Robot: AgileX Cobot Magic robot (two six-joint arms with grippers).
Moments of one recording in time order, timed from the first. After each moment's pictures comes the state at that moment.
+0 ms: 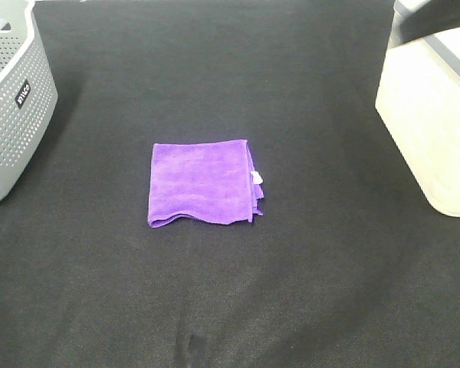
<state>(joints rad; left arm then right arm) -0.01 0.00 -0.49 0.06 1.05 -0.04 0.29 1.52 -1.48 0.50 1.13 -0.01</state>
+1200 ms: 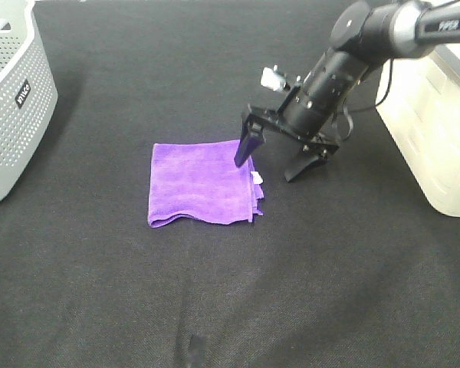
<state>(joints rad) -0.01 0.00 -0.49 0.06 1.05 -0.04 0.29 2.40 -1.83 0.51 1.03 -0.18</state>
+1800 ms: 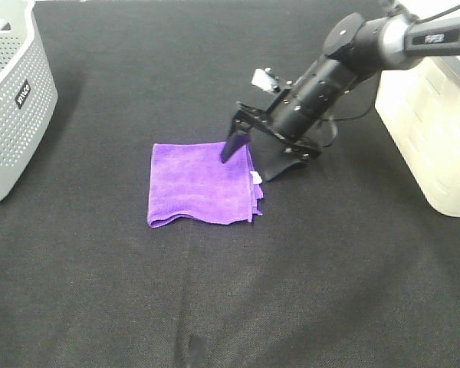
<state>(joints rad) -0.01 0.00 -0.49 0.06 1.05 -0.04 0.32 2.47 -1.86 0.66 0.99 -0.20</state>
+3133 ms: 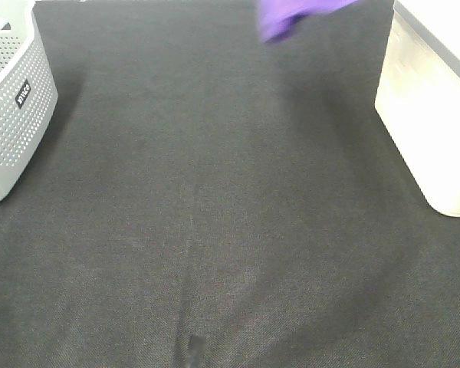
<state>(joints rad) -0.01 0.00 -0.49 0.06 1.05 -0.04 0.23 2.22 -2.52 0.19 1.21 -0.10</state>
